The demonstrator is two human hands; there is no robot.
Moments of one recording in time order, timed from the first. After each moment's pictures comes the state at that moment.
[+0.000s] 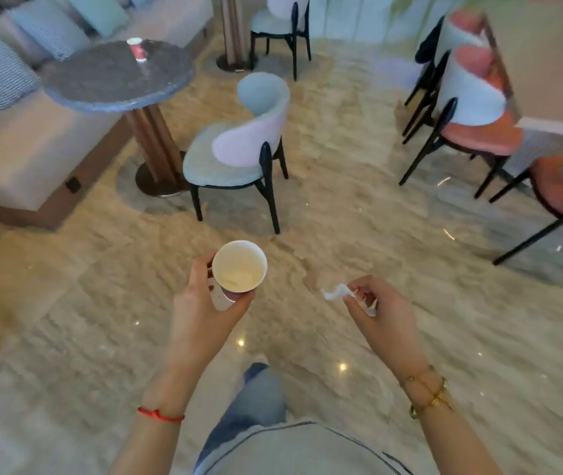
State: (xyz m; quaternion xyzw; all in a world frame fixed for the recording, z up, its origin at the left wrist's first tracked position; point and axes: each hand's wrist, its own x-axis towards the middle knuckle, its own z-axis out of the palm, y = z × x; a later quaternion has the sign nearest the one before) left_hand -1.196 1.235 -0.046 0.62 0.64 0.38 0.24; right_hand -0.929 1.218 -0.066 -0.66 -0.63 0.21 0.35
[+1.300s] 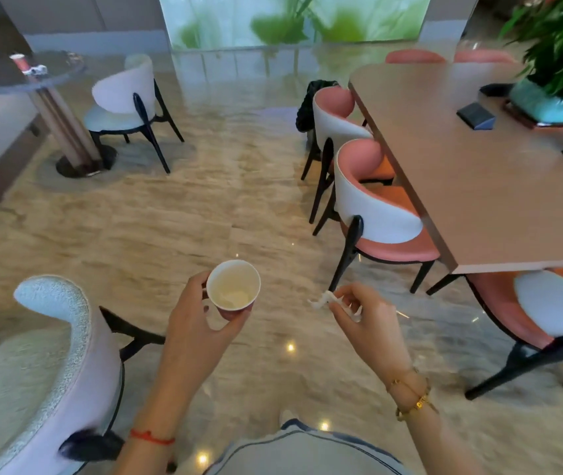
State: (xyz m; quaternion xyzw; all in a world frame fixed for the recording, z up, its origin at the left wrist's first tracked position) left_hand -0.713 2.106 -0.045 0.72 0.48 0.37 0.34; right_hand -0.470 2.013 -0.058 -0.76 -0.52 0.12 0.36
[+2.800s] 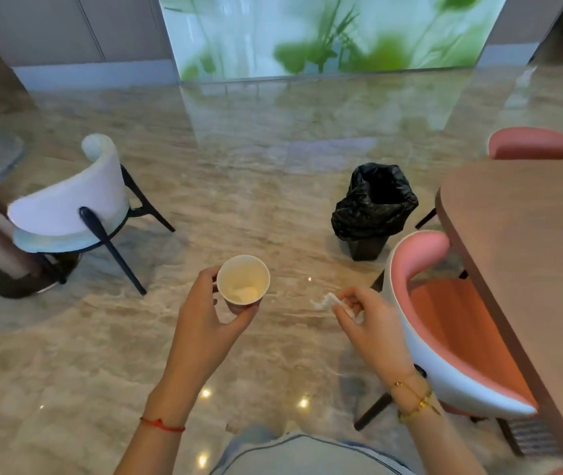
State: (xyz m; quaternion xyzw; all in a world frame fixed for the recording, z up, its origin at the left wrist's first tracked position) left_hand -0.291 3.210 -0.043 0.73 0.48 0.38 0.31; right_hand -0.050 3.123 -0.060 -0.73 -0.55 0.14 0.39
